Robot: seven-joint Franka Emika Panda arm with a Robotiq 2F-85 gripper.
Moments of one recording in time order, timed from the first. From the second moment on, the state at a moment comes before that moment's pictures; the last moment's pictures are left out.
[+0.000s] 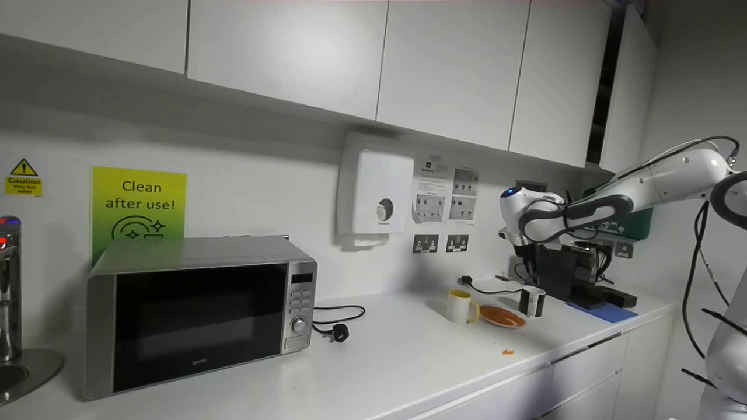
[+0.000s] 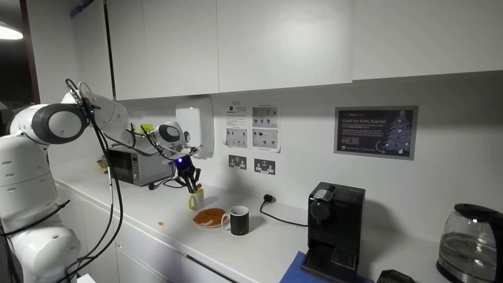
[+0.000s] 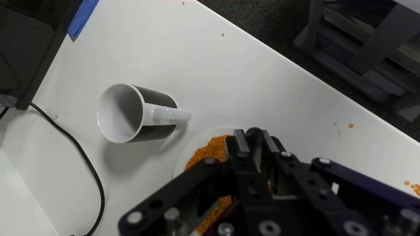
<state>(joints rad) 0.07 -0.13 0.09 -2.10 -0.52 1.81 -0.32</state>
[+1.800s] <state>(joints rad) 0.15 0.05 0.15 -1.92 -0.50 1.80 -0.42</state>
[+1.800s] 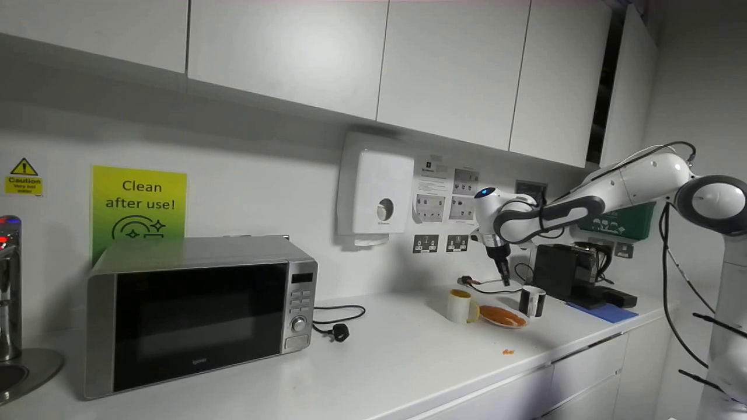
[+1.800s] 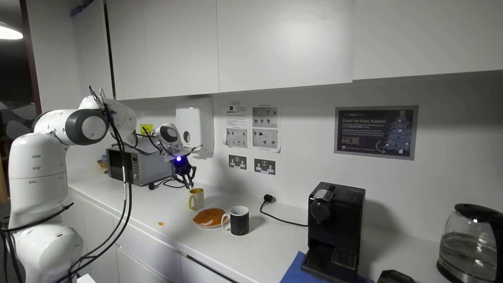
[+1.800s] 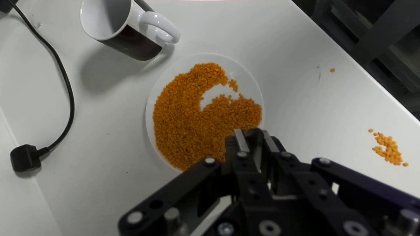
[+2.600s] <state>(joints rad) 0.13 0.16 0.14 -1.84 -0.43 1.80 -0.47</state>
